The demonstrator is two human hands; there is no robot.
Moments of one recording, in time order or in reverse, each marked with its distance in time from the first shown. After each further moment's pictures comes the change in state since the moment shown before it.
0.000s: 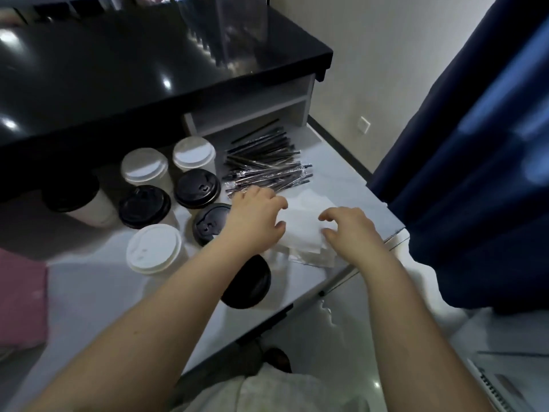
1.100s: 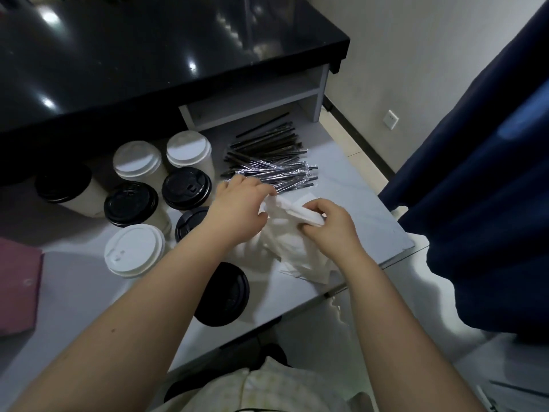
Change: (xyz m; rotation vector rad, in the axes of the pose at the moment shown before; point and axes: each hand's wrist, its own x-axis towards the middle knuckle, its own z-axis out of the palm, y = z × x) left_hand 0.038 -0.005 -0.002 -0.015 -0.024 -0.158; right_hand 0.052 0.004 0.019 0.656 0.052 -0.058
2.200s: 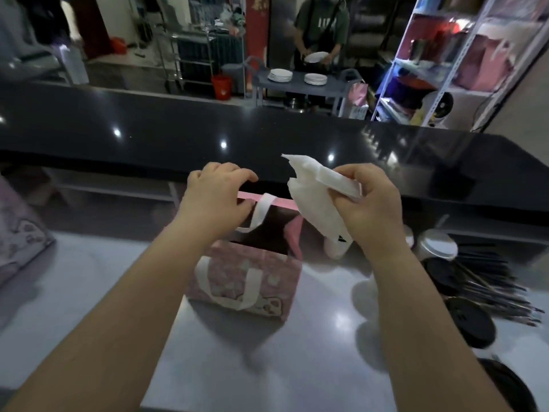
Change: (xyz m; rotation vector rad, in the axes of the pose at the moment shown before) left_hand -0.336 -0.379 -0.190 0.038 0.580 -0.487; right_hand -0.106 -0.387 0.301 0.090 0.013 -0.880
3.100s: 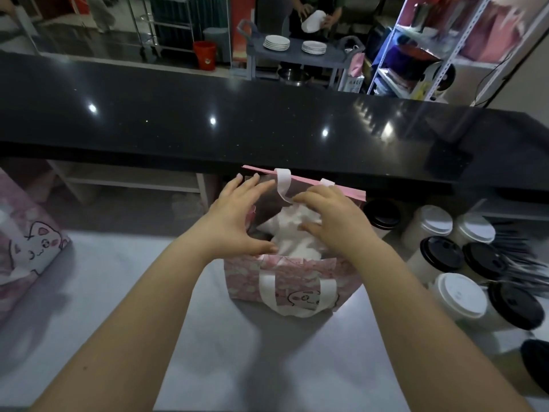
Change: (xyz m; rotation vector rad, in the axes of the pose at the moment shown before) left_hand -0.017 -0.127 0.035 -0.449 -0.401 0.096; right_hand -0.011 -0.010 0.139 -0.508 -0.593 -0.072
